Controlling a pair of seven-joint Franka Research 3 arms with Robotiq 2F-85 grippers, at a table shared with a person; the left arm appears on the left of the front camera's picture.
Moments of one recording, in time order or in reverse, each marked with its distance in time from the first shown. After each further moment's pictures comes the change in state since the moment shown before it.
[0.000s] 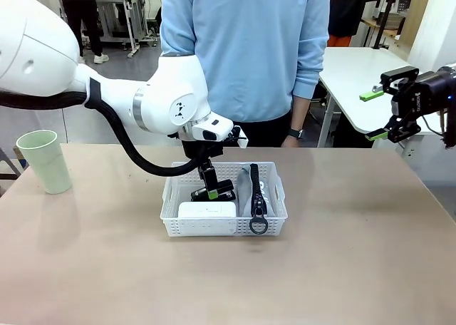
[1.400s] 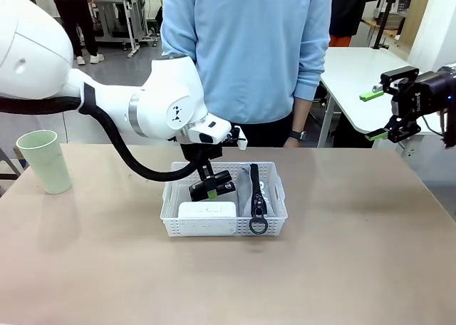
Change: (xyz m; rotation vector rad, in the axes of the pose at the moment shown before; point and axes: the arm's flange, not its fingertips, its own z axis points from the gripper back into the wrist) left arm -0.005 -0.008 -0.001 0.001 -0.047 -0.037; right arm 0.000 0.000 0.000 0.000 0.000 0.000
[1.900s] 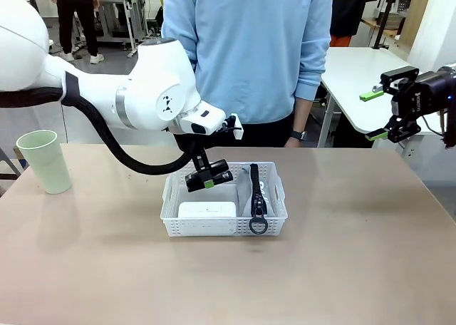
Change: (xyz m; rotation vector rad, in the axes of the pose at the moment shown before) left arm -0.005 -0.008 0.030 0.060 -0.040 -0.047; right arm 0.000 0.000 0.000 0.000 0.000 0.000
